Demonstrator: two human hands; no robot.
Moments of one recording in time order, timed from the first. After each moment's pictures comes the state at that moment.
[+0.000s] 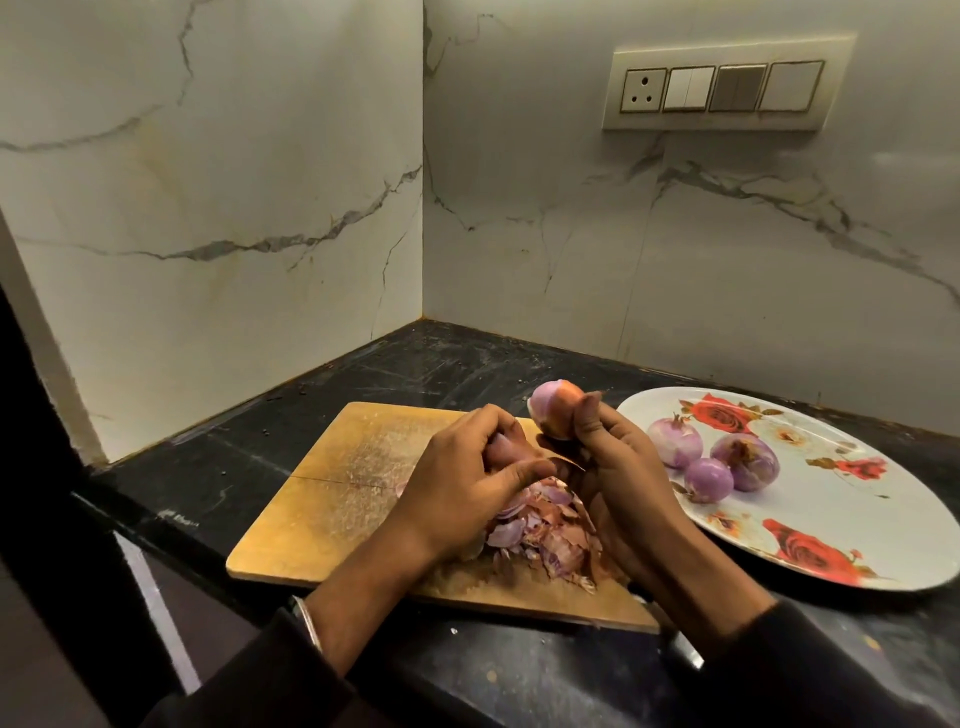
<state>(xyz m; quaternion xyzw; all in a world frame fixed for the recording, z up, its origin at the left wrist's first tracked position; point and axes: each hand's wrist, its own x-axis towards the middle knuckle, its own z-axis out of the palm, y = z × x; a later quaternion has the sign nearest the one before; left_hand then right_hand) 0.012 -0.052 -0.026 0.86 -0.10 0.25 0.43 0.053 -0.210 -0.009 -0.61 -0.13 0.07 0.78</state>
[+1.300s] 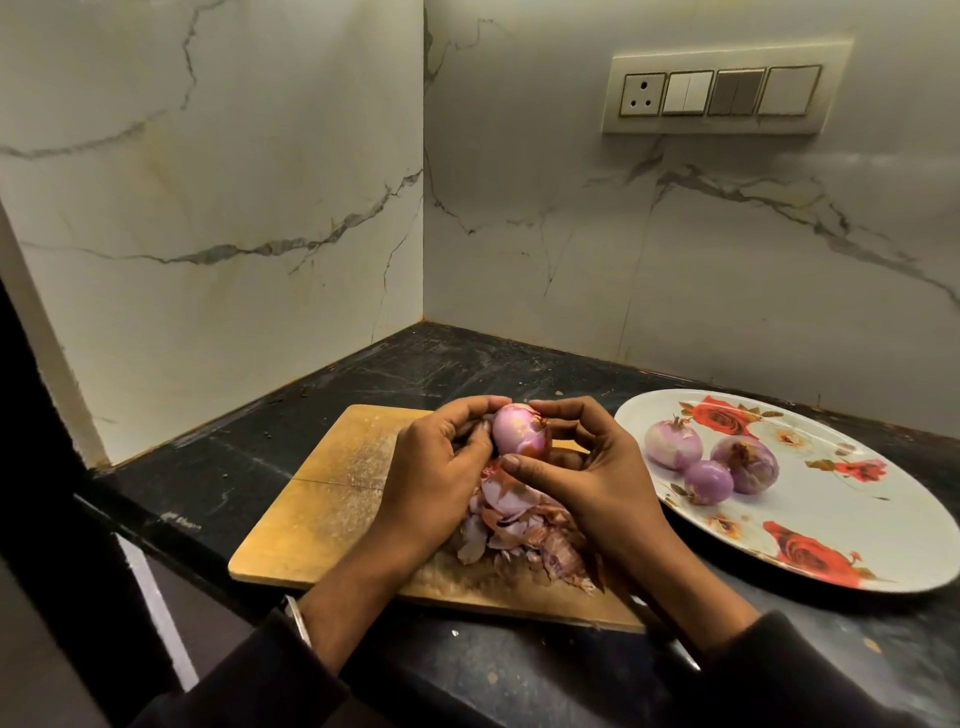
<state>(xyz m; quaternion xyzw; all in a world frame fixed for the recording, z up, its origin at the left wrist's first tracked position) 0.011 -0.043 -0.024 0.78 -0.05 0.30 0.55 0.045 -0.208 -0.015 -0.69 -0.27 -0.01 0.67</state>
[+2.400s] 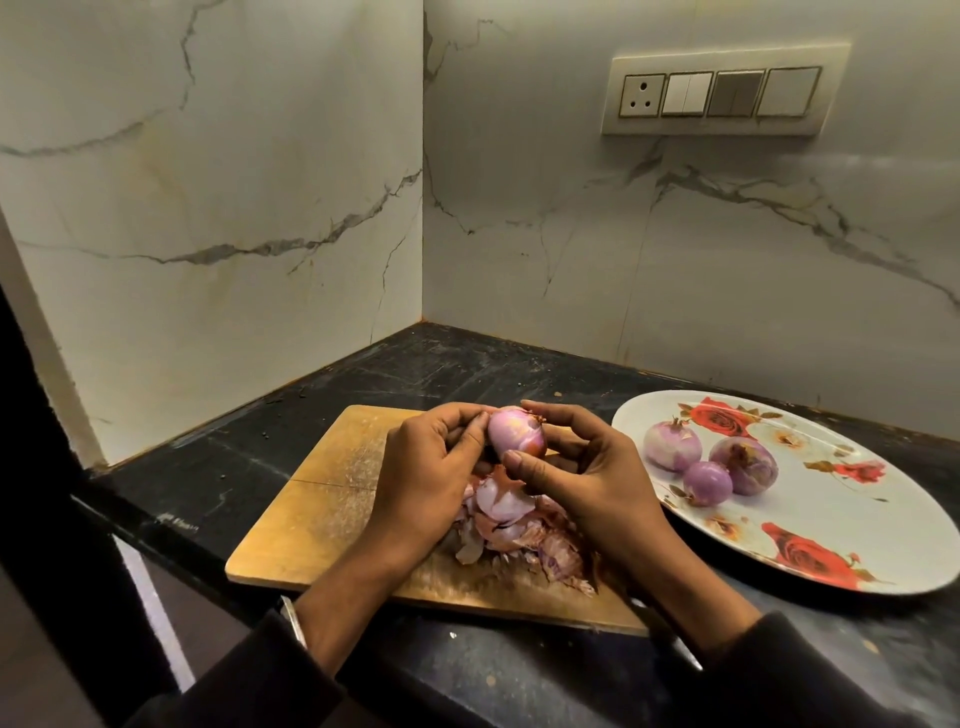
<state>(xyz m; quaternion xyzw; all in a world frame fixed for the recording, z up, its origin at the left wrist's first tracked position) 0.007 -0.045 -0.021 0.77 -0.02 0.32 0.55 0.053 -0.210 -0.021 -0.69 -0.29 0.01 0.66</state>
